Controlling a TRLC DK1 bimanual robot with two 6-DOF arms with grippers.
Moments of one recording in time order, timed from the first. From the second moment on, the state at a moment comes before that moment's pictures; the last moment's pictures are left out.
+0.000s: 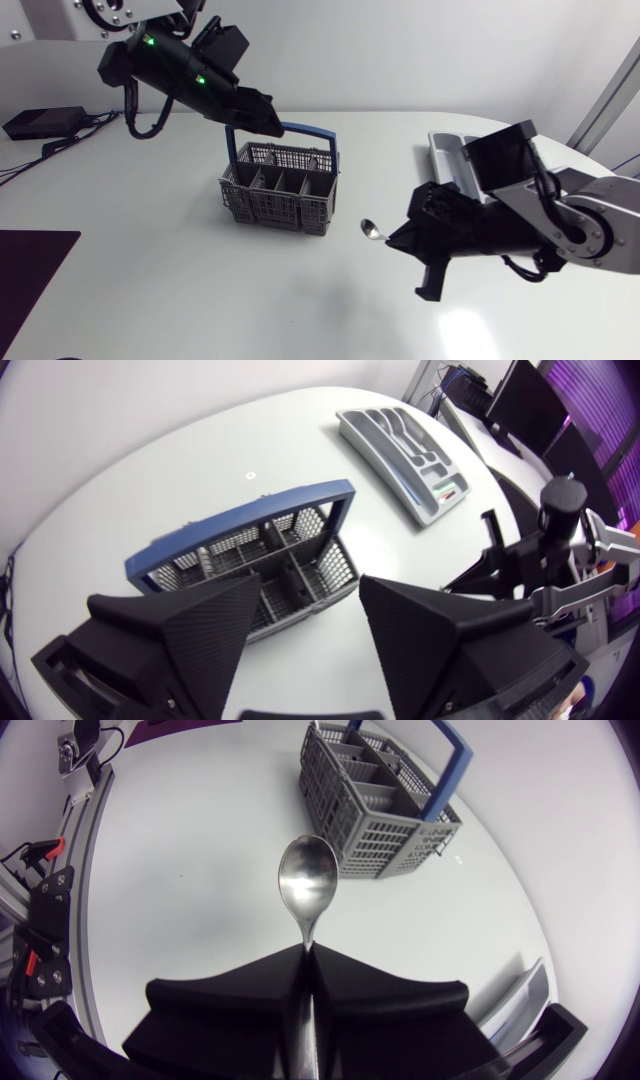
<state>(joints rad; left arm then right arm) -0.36 1.70 1.59 -0.82 0.35 0.18 0.41 1.24 0.68 -0.35 -0.31 -0.68</state>
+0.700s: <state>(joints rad) -0.18 1.59 1.23 -0.64 0.30 0.88 -0.42 1.57 0.82 -0.53 -0.49 -1.42</state>
